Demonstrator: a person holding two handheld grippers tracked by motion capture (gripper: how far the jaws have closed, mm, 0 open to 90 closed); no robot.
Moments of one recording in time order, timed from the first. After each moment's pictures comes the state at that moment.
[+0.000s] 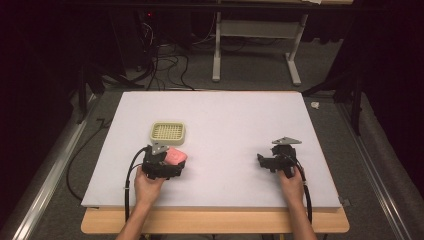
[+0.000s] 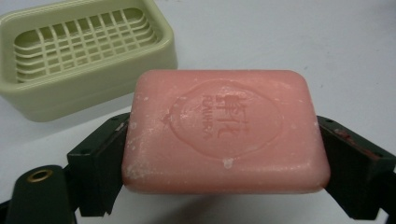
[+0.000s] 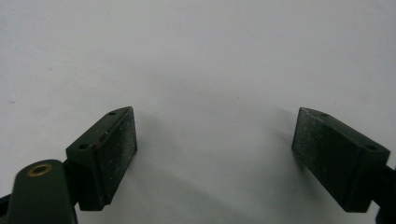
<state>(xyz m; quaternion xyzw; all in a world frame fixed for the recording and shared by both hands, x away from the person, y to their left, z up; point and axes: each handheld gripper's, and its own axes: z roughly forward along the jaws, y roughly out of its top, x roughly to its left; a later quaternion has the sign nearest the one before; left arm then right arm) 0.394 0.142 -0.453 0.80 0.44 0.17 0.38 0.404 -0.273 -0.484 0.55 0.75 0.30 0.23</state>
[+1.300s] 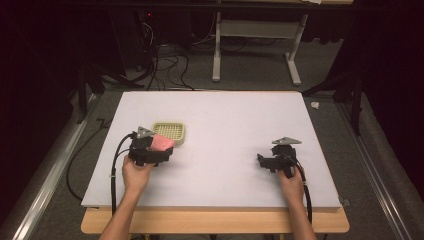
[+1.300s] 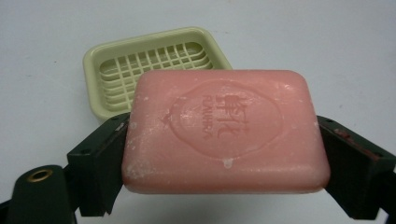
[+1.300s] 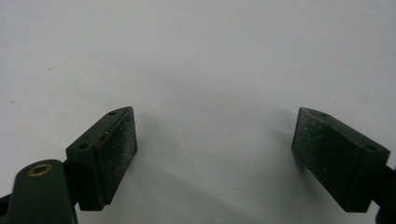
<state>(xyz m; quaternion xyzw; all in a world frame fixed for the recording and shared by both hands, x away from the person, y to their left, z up) 0.423 0.170 -0.421 0.78 0.47 0.18 0.38 0.404 -0.273 -0.484 0.55 0.75 0.30 0.23</state>
